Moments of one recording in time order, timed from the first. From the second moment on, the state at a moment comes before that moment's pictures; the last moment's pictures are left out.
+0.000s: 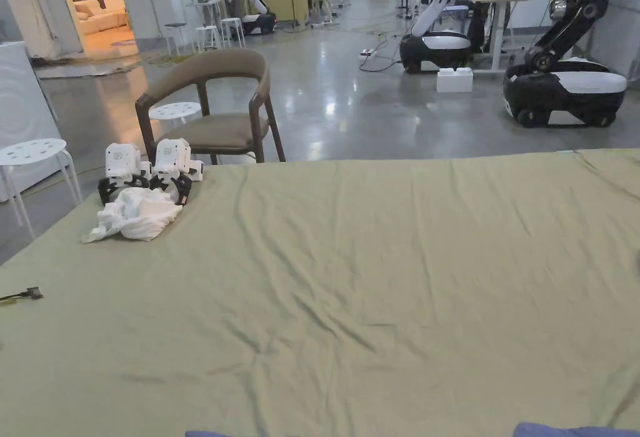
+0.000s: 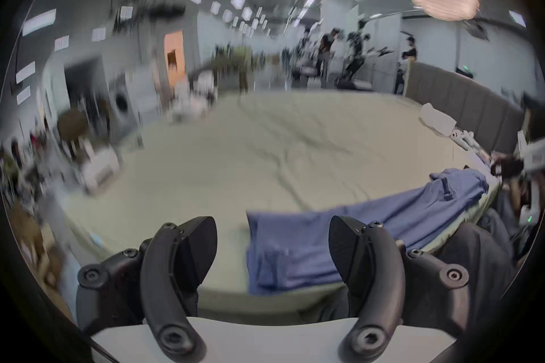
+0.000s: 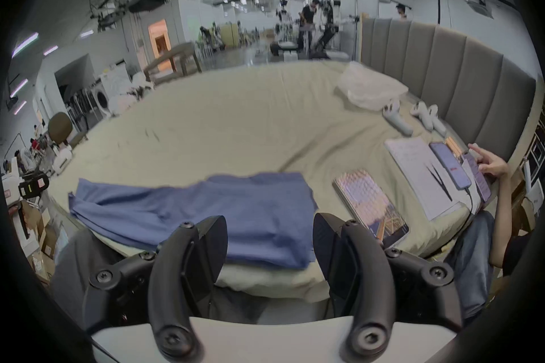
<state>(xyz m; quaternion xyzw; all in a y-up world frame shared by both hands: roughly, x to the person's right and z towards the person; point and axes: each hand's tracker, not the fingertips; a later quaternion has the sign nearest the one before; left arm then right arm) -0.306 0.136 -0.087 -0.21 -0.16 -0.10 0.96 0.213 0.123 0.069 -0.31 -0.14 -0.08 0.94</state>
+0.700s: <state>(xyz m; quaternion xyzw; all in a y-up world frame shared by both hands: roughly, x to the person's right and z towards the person) -0.276 0.215 -0.001 -0.08 -0.19 -0.08 0.98 0.098 0.174 0.100 -0.16 -0.07 -0.02 0.98</state>
